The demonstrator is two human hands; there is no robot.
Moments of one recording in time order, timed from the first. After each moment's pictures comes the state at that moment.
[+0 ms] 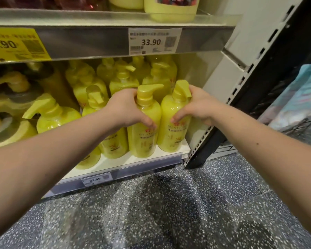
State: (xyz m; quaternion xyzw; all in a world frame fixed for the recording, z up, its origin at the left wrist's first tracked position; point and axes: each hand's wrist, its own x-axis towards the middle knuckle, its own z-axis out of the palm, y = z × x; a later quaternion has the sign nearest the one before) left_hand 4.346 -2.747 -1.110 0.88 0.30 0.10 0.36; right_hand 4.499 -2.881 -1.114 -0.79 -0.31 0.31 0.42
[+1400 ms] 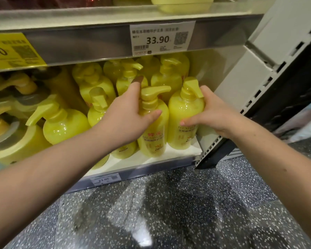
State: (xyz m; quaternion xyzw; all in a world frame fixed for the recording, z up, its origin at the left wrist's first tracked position) left_hand 4.327 -2.765 -1.096 0.90 0.30 0.13 0.29; right_hand 4.511 -2.889 -1.138 -0.75 -0.33 0.33 0.47
